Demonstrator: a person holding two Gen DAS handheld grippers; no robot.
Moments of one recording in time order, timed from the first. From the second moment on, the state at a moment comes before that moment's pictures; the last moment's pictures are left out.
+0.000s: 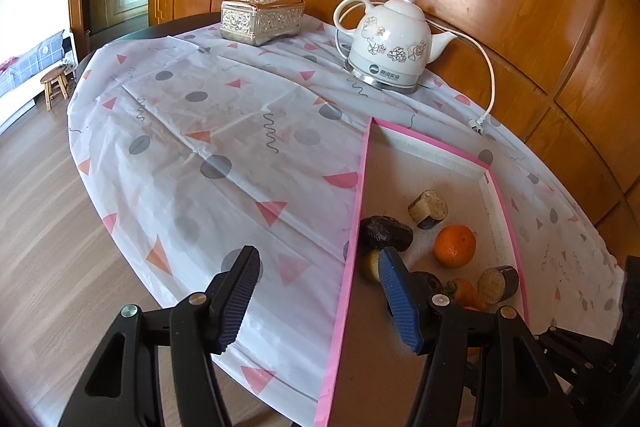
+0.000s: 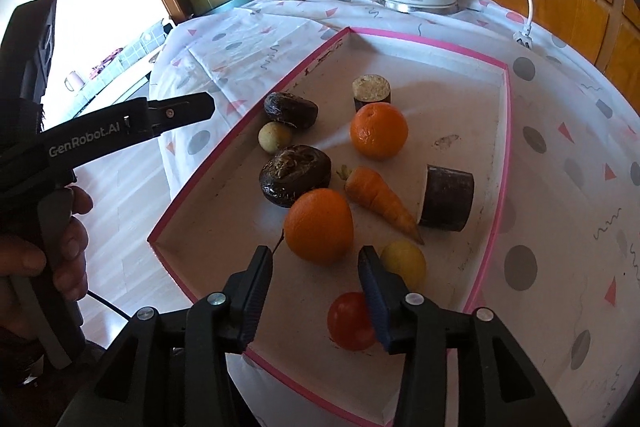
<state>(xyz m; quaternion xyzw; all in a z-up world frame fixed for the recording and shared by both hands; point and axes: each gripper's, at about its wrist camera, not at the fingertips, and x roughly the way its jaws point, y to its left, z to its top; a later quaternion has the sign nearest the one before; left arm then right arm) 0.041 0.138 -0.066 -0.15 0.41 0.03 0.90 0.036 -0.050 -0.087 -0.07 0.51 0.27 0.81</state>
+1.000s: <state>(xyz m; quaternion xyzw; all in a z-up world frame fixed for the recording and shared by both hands) 0.034 0.119 -0.056 -0.13 0.40 0.01 0.91 0.032 -0.067 -0.087 -0.05 0.50 0.22 0.84</state>
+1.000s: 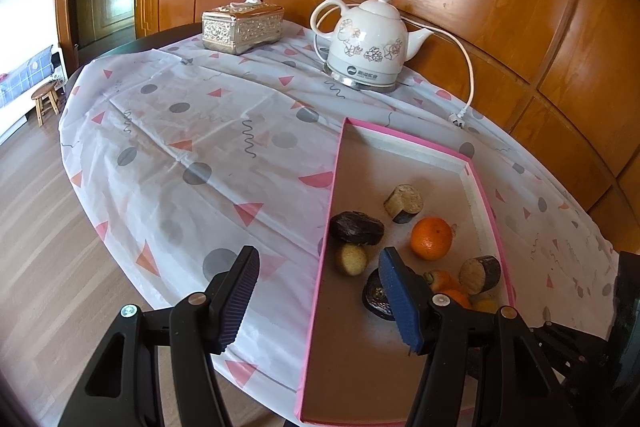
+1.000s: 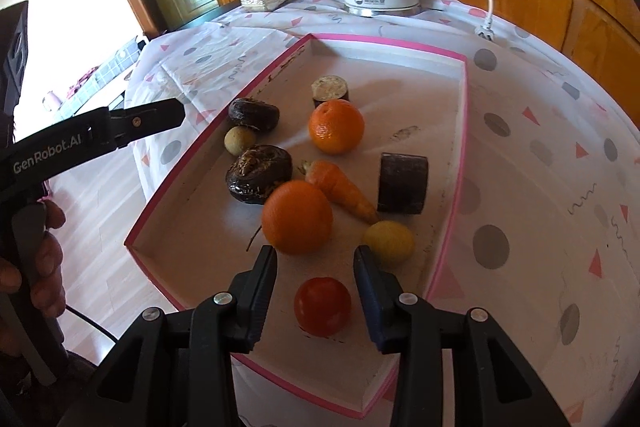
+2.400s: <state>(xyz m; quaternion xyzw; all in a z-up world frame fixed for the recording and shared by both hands) -0.004 0.047 -0.015 -0.04 0.31 -0.02 0.95 0.000 -0.129 -0.058 -0.02 0.41 0.04 0.91</state>
